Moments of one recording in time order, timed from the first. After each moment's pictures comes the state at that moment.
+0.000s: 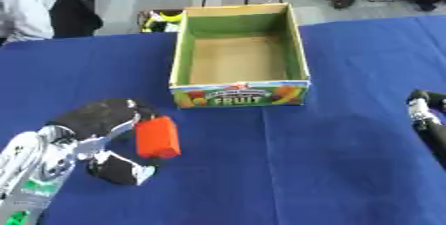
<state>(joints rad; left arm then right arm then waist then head) -0.71 0.44 -0.27 -1.82 -0.96 0.12 -0.75 -0.25 -0.30 -0.09 -1.98 0.24 0.40 -0.26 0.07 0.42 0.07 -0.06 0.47</state>
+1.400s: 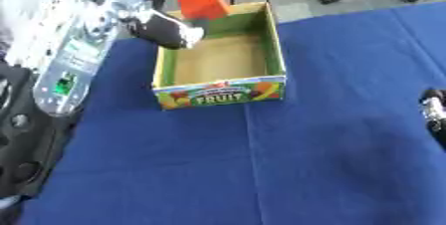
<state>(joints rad) -1.18 0.31 -0.22 -1.44 -1.02 0.16 -0.50 -0.25 -0.31 -0.06 -1.98 0.23 0.39 -0.22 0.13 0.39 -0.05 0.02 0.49</state>
